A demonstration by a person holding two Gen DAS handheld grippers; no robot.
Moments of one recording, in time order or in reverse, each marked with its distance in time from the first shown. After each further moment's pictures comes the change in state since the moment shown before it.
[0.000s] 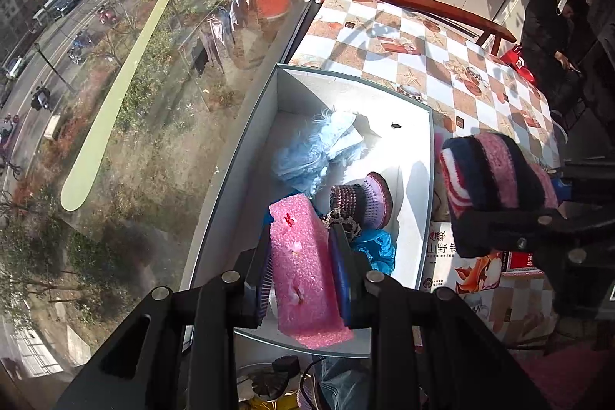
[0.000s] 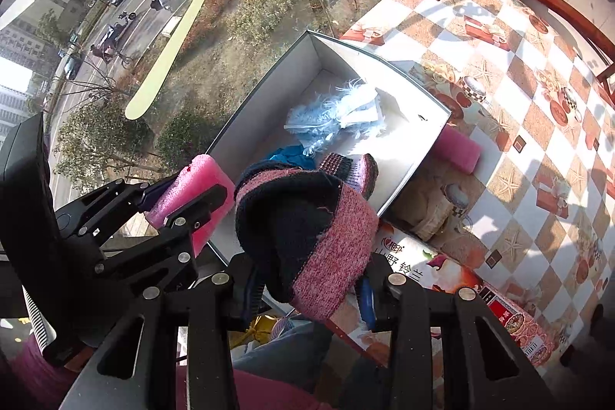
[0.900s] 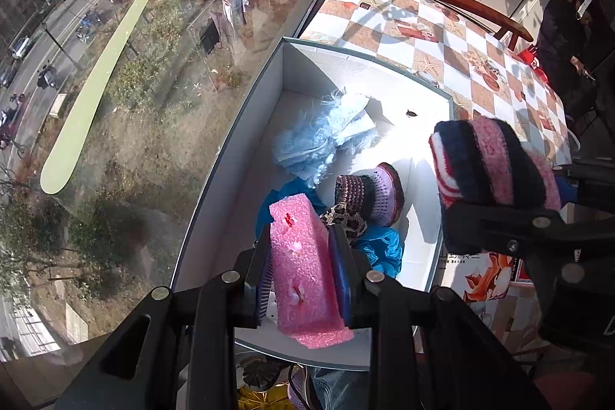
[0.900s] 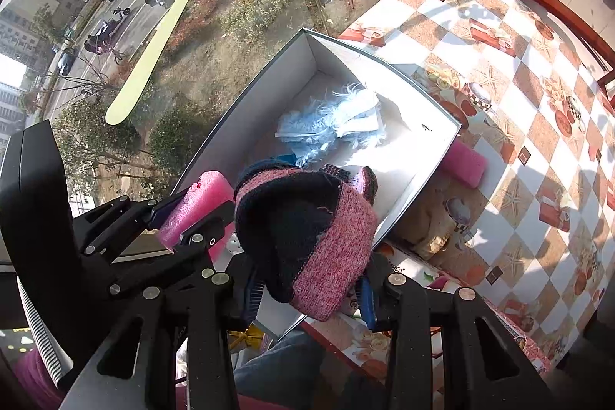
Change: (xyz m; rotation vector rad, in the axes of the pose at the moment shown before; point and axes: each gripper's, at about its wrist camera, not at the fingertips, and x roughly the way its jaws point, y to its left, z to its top) left arm 0.027 -0.002 0.005 -0.042 0.064 0.019; right arm 0.022 0.002 0.013 -0.019 0.009 -0.024
